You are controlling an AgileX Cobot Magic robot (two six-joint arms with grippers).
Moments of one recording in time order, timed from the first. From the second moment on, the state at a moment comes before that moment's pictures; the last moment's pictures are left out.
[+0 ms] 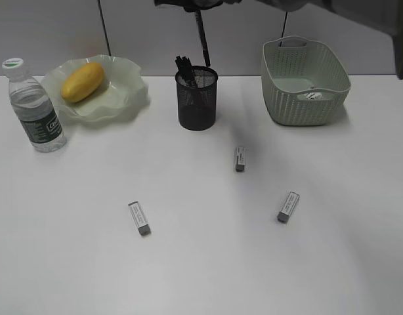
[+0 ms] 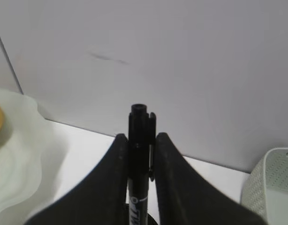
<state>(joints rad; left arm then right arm) -0.10 0.07 -0.53 -0.12 1.07 0.09 0.65 2.33 -2.14 -0.79 0.51 0.79</state>
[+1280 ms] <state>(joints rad) -0.10 0.07 -0.53 -0.12 1.07 0.09 0.65 2.29 -2.14 -0.31 0.75 0.29</state>
